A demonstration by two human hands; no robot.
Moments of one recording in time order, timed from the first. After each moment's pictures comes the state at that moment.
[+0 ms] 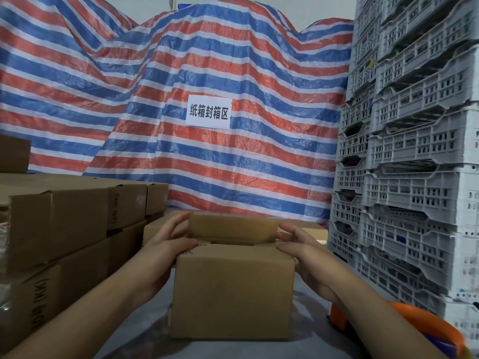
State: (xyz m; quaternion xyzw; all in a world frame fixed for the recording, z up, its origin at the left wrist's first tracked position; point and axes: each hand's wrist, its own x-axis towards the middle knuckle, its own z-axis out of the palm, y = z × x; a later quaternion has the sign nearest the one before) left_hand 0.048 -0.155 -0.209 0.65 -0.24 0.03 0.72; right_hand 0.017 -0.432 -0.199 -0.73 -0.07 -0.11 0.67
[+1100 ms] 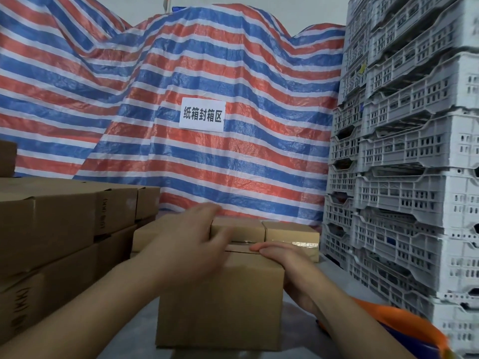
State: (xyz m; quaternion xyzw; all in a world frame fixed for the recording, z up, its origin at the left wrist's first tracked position) left_hand 0.013 -0.199 -0.167 0.87 -0.27 0.28 0.30; right_hand 0.006 -0.410 -0.198 -0.70 -0.04 -0.12 0.70
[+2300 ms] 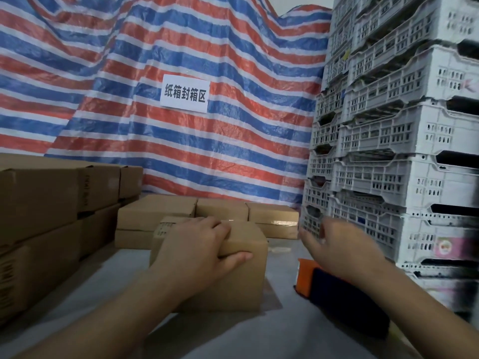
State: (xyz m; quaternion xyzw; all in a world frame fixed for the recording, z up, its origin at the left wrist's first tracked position) left_hand 0.007 -0.230 -0.214 0.83 -0.30 0.47 0.06; right_hand -0.052 -0.493 -0.192 -0.93 0.11 -0.34 0.02
